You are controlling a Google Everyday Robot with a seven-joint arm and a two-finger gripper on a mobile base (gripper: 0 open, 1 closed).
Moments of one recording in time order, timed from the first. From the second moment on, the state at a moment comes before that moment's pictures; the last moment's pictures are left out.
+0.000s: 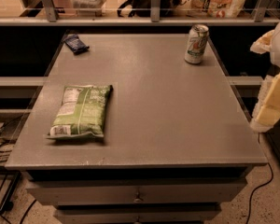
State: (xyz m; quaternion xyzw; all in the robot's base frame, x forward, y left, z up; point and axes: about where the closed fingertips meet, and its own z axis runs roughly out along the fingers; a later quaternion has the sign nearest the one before) arm 0.438 -0.217 0.976 -0.60 0.78 -0.03 0.16
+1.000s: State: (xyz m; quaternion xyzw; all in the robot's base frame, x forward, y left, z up) arm 0.452 -0.222 0.979 -0.59 0.78 -0.02 0.21
